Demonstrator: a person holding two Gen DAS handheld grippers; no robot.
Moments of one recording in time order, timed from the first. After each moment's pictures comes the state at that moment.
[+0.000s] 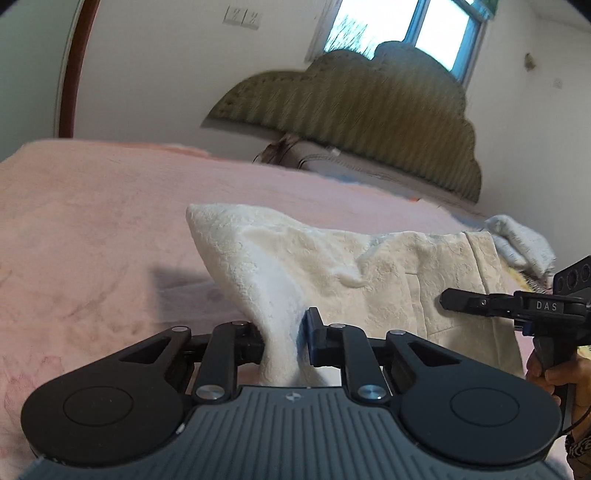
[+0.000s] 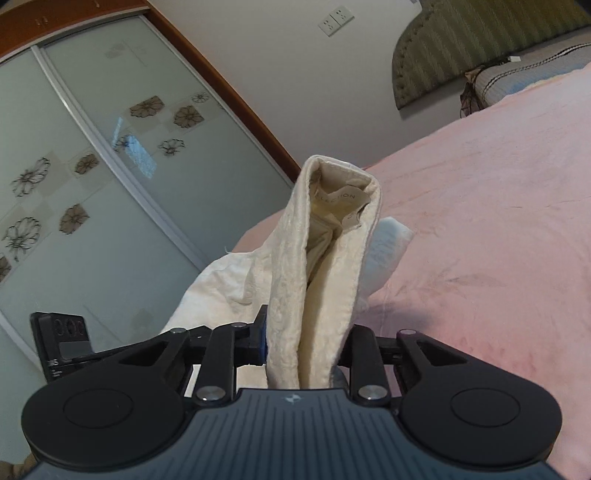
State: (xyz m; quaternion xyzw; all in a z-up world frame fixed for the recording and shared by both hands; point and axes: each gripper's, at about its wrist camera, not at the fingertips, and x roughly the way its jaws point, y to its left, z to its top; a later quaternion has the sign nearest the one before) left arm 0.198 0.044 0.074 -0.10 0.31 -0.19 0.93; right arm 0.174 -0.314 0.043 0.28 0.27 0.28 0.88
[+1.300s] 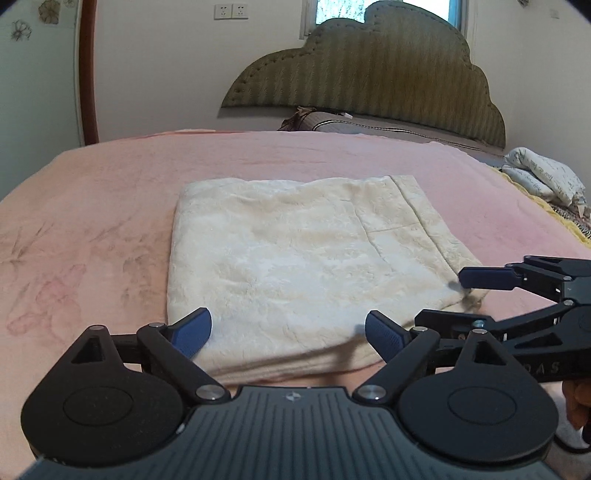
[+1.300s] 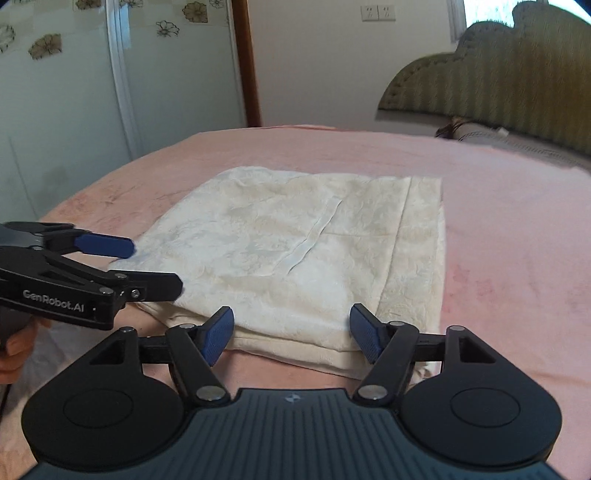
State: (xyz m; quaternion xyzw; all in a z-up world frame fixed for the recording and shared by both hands) left arm 0.082 -0.007 0.060 0.00 0.32 -0.13 0.94; right arm 0.066 -0.210 0.024 0.00 0.30 0.16 0.94
